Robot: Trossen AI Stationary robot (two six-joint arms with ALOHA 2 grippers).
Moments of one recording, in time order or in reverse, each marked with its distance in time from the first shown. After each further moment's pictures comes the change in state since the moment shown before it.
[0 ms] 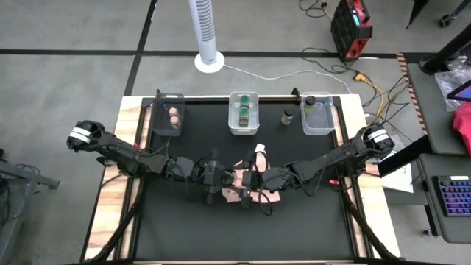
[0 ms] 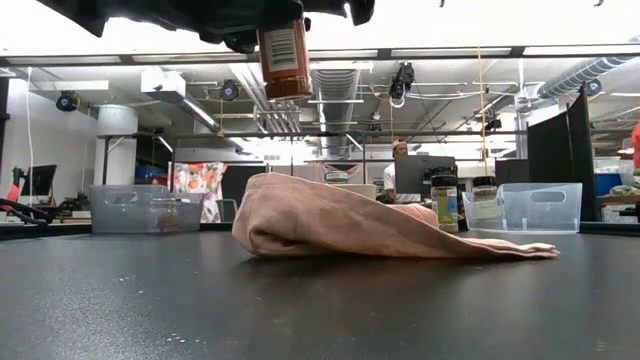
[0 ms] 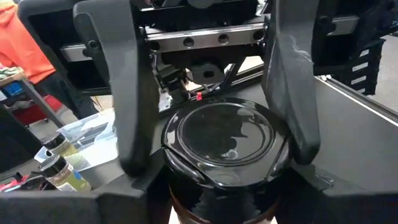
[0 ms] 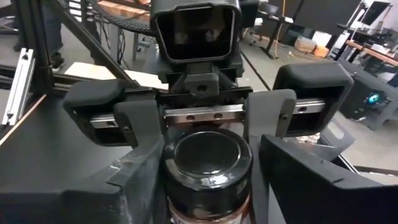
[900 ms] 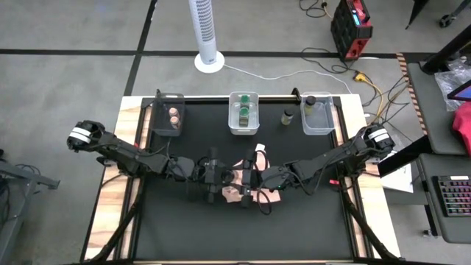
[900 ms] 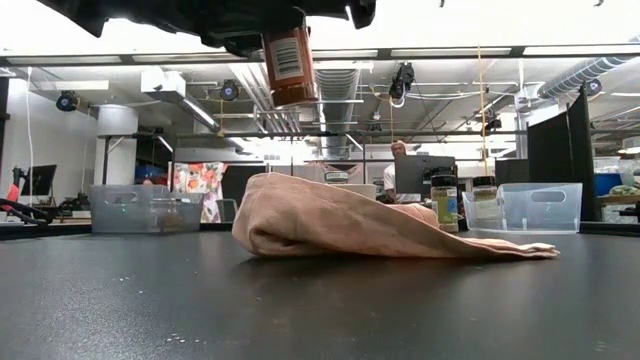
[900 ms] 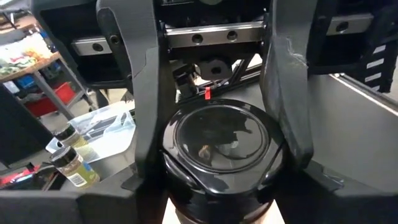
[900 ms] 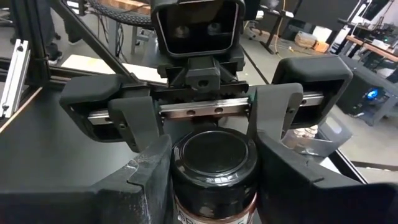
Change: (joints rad) left arm 0.000 0.001 0.000 -0.013 -0.044 -0.015; right arm -0.003 -0.012 0.000 -0.038 0.002 0.004
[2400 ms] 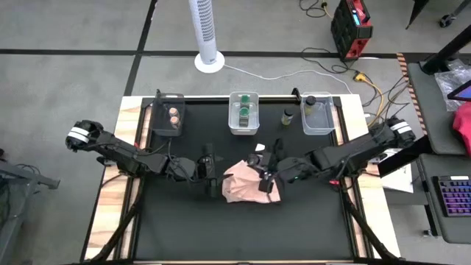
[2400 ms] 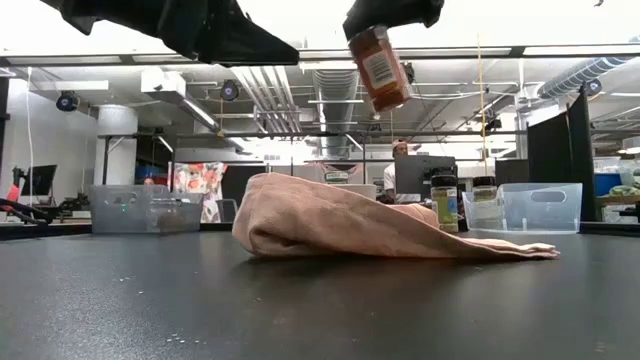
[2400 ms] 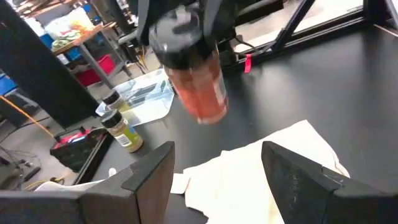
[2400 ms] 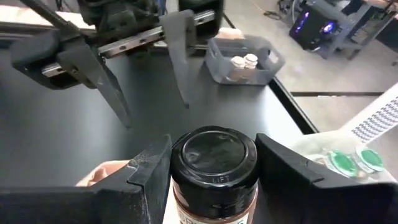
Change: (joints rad) left arm 0.002 -0.018 -0.001 -0.114 -0.193 -0.008; right arm 0.001 -0.257 -0.030 -0.495 0.159 0.209
